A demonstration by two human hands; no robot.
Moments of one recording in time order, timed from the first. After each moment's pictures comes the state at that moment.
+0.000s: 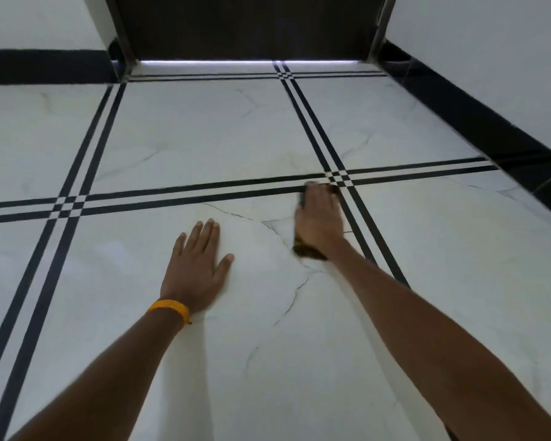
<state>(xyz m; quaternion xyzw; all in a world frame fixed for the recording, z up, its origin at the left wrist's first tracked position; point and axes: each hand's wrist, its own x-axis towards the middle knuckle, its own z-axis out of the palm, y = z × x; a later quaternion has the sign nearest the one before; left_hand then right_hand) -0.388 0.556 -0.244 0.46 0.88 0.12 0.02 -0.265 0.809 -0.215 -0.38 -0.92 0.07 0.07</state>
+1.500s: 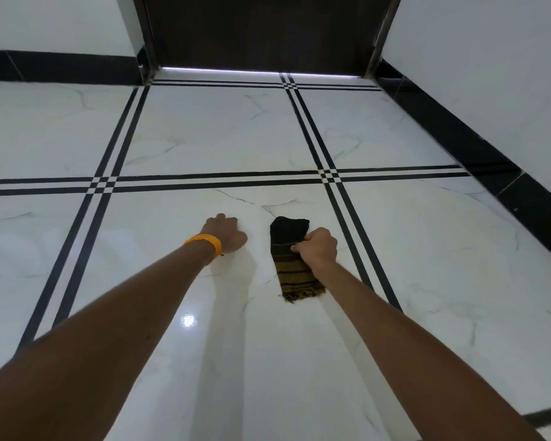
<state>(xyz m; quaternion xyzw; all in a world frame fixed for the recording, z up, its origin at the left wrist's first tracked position) -0.347 0.582 -0.159 0.35 0.91 0.06 0.23 -0.184 0.715 -0.181 -0.52 -0.74 0.41 0.10</state>
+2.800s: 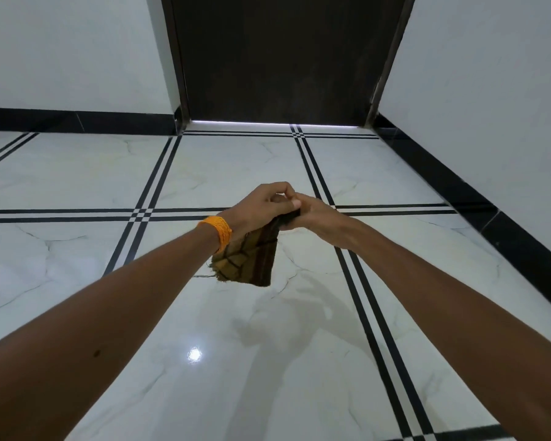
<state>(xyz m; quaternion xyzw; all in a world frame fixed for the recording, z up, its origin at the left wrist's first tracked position) -0.268 0.564 0.026 0.46 0.70 0.47 0.28 -0.171 0.713 -0.005 -0.13 -0.77 0.62 0.00</state>
